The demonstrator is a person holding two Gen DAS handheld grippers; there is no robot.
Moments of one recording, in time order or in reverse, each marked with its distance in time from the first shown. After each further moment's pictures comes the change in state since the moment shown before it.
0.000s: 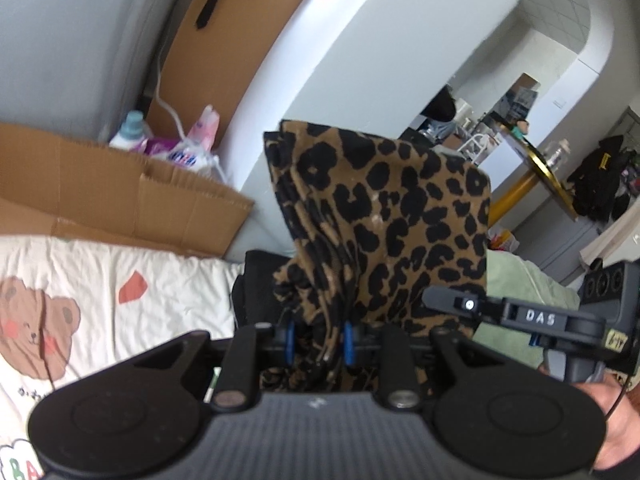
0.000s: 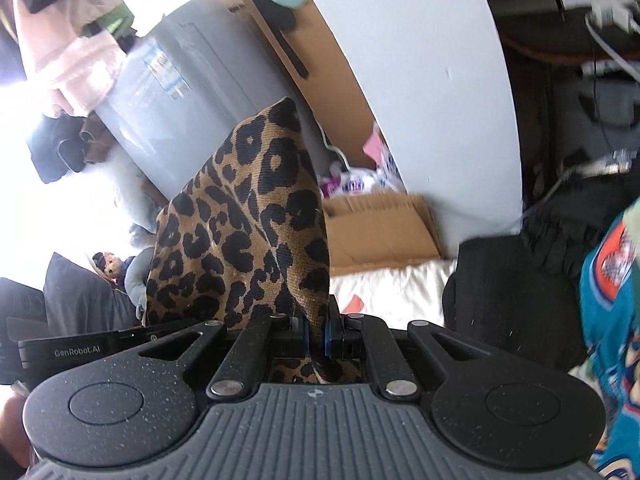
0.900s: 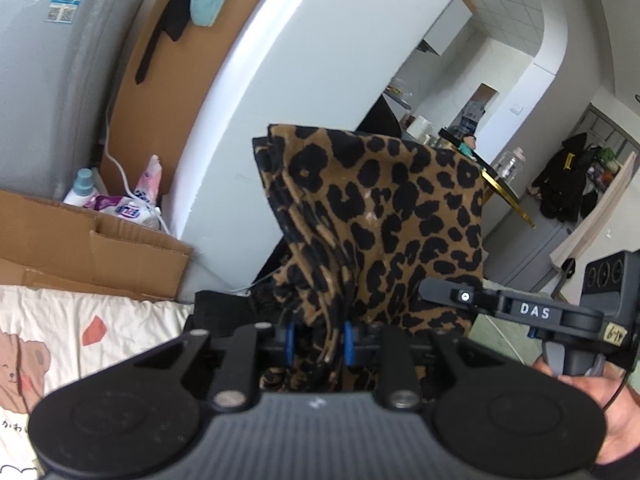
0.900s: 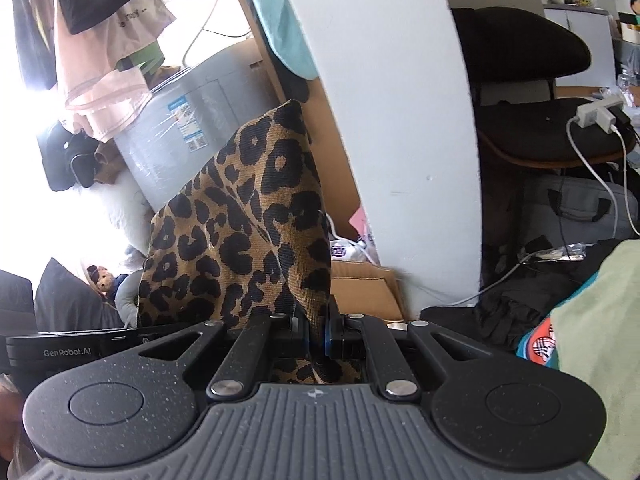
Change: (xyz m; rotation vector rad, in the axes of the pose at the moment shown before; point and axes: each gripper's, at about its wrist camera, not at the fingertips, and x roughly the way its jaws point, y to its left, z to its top) left arm -0.018 -0.083 0.018 0.066 -0.082 -0.080; right arm -0.103 0.011 0.047 -0.111 -0.118 -0.074
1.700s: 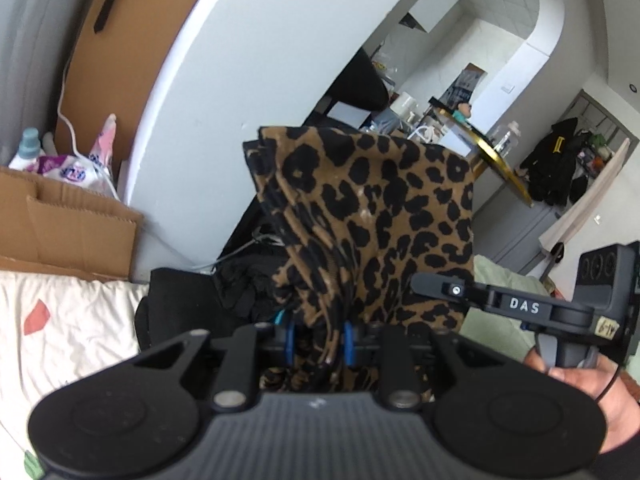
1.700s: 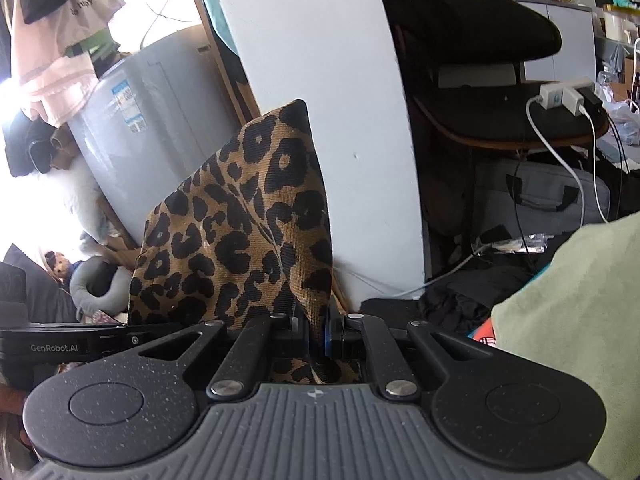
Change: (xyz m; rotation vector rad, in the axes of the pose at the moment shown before) left arm 0.112 0.000 -0.033 -0.004 0.064 -0.062; right arm 0.043 -0.109 -0.023 -0.030 0.028 -0.081
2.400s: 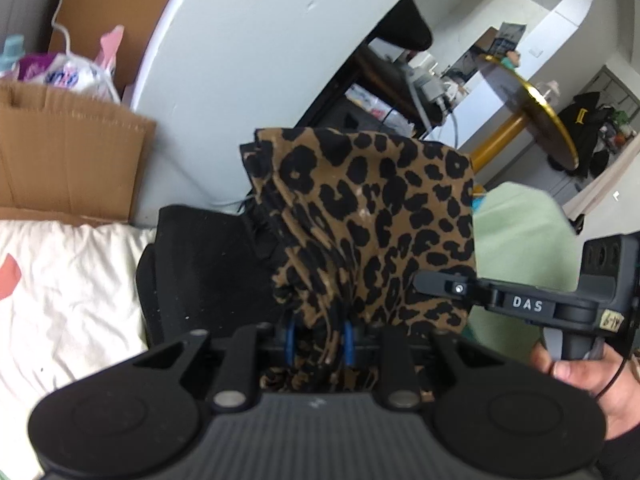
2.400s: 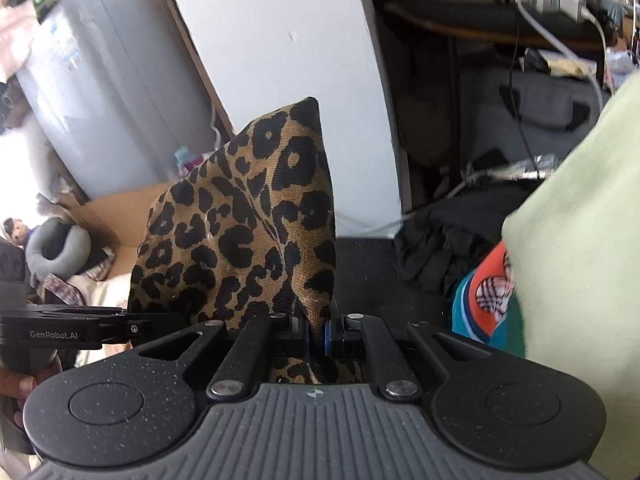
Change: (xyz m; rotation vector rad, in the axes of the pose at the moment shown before) left arm 0.133 0.101 -0.053 -0.037 0.124 -0.002; right arm 0.150 -0.083 -0.082 0.033 0.120 -0.034
